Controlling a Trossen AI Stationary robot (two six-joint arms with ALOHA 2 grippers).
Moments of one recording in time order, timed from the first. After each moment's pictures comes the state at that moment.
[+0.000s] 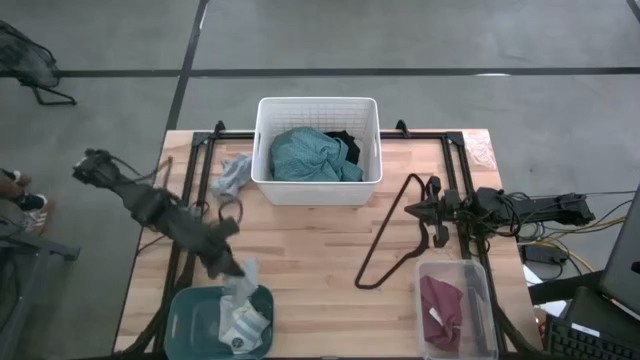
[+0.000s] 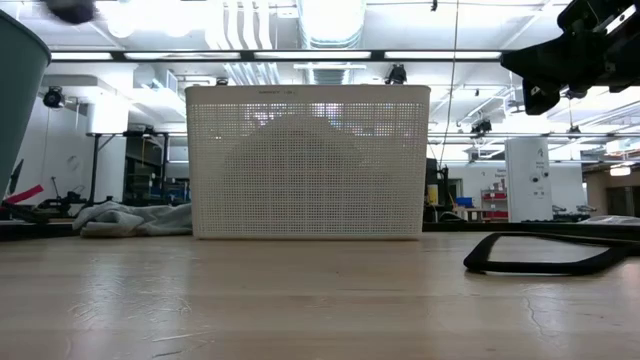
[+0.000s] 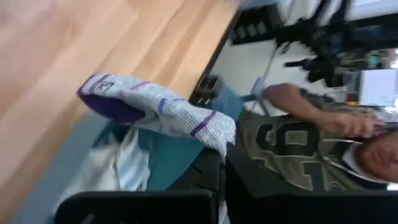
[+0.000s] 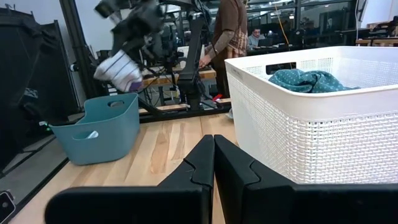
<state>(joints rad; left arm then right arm) -0.56 0.92 1.03 -0.69 0.04 -1.36 0.07 0.17 0.09 0.12 0.11 0.15</state>
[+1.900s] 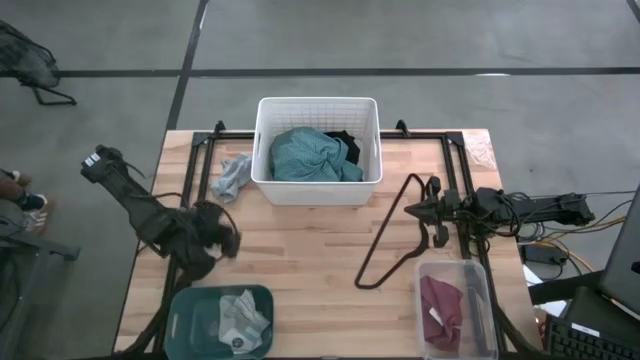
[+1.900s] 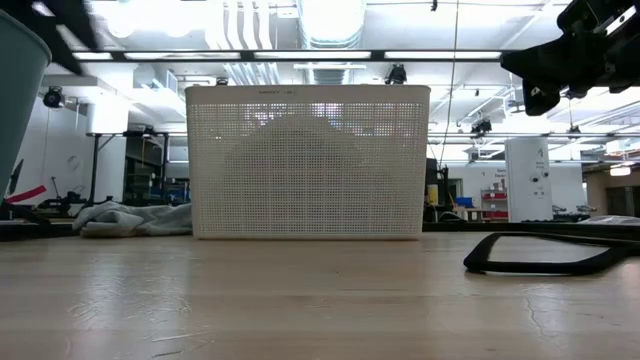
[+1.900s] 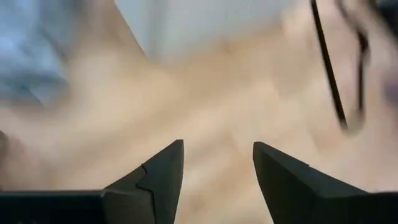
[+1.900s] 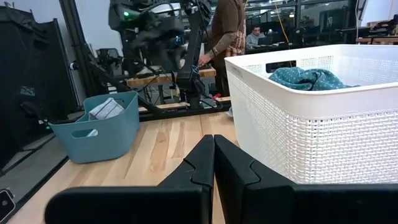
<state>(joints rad) -0.72 1.03 1.02 -1.27 -0.63 -1.75 0.07 0.17 0.09 0.12 0.11 0.15</state>
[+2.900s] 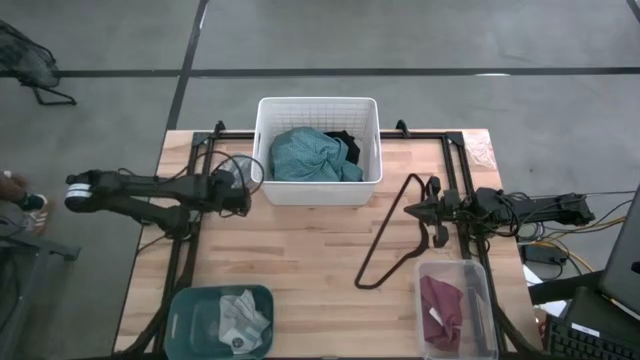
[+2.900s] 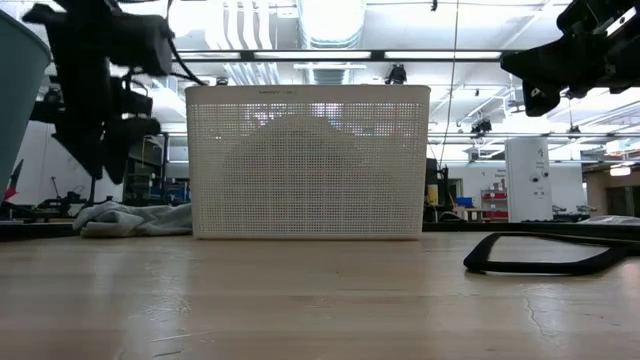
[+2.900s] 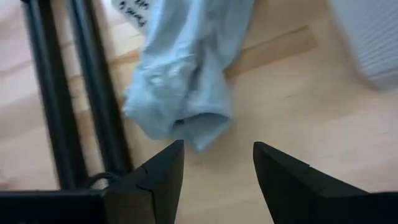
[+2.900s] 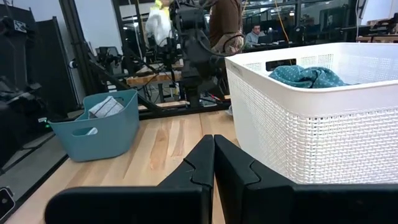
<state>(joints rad) 0.11 1.04 0.68 -1.12 -0.48 -1.11 0.07 0.17 0.09 0.11 0.11 0.15</state>
